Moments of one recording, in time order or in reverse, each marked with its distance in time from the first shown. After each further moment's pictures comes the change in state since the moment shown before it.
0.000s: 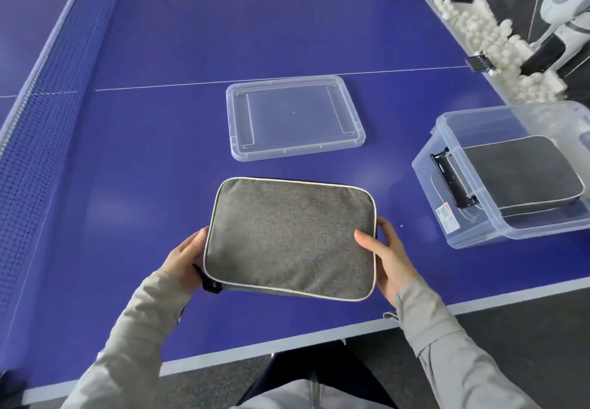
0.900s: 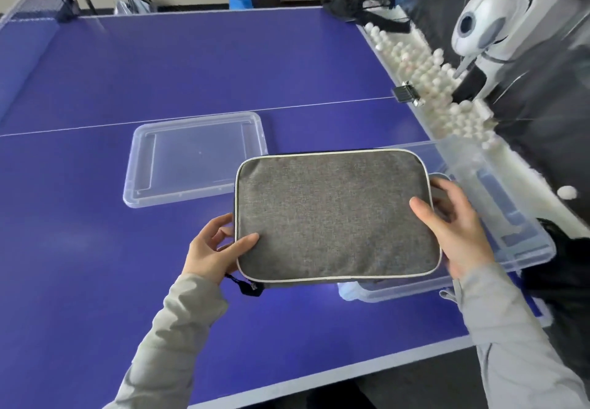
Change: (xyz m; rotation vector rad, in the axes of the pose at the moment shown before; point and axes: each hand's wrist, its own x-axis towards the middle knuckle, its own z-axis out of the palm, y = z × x) left_hand 0.010 0.019 0.339 0.127 0.037 0.328; right_hand 0.051 -0.216 -0.261 -0.321 0.160 -0.489
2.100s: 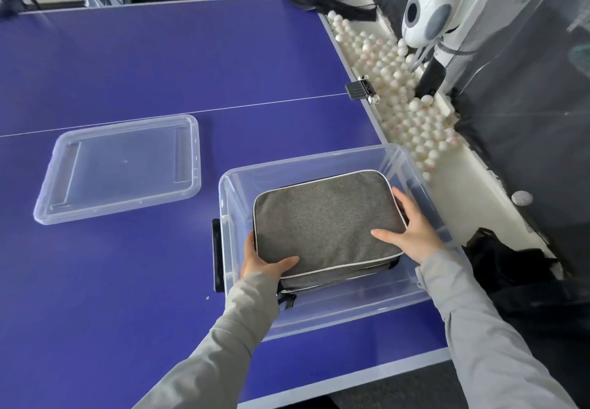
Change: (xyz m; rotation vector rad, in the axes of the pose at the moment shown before) left_hand 0.057 -0.103 0.251 0.235 0.134 -0.241; right_hand 0.127 0.090 -0.163 -0.381 -0.206 0.141
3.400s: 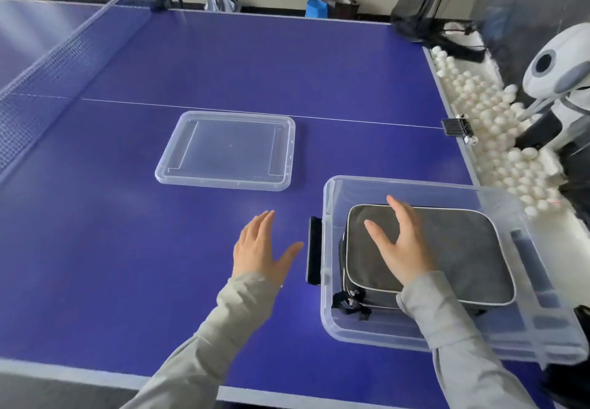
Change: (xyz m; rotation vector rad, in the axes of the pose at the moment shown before) left_hand -0.043 0.028 -0.150 0.610 0.356 0.488; right_hand -0.031 -0.112 0.156 -0.226 0.025 -0.344
